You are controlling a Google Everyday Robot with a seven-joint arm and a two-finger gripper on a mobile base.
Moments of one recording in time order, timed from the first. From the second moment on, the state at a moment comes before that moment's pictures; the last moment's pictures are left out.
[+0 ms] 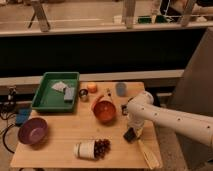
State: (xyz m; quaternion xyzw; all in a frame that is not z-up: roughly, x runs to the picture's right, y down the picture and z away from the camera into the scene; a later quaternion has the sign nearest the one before) arm 0.153 0.235 0.829 -0.32 -0.14 -0.34 0.87
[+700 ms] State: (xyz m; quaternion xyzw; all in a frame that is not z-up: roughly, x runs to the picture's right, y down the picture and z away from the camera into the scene) arm 0.136 0.225 0.851 -0.32 -0.15 -0.34 0.87
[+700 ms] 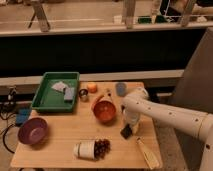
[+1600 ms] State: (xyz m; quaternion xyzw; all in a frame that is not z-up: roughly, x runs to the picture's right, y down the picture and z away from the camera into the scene) arm 0.056 0.221 0.818 -0.28 -0.19 -0.41 0.85
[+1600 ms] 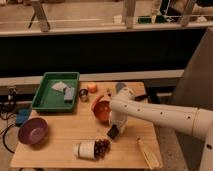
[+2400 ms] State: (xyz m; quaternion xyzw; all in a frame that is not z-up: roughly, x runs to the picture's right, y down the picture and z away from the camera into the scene) arm 0.128 0.249 0.820 -0.32 -0.15 -0.38 0.85
